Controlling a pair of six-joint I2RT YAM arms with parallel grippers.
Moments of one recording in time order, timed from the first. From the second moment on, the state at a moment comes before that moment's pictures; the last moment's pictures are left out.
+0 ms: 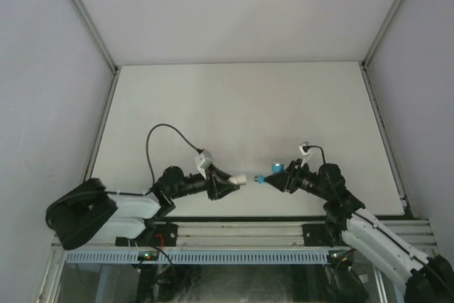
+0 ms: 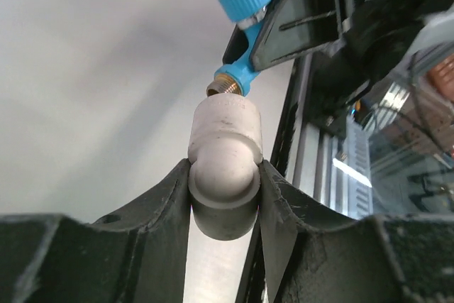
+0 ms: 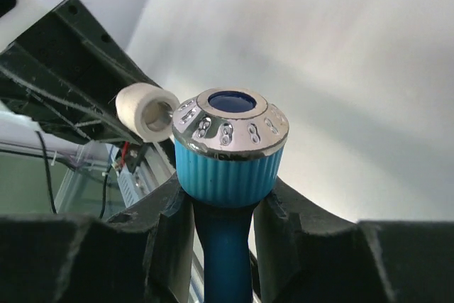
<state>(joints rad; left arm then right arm) -0.88 1.33 0.11 1.11 0.40 -0.45 0.54 0.63 0.07 0.23 -0.47 0.77</state>
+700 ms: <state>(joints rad) -0.65 0.80 0.27 0.84 0.93 -0.56 0.84 0.39 0.37 0.19 -0.64 0.11</state>
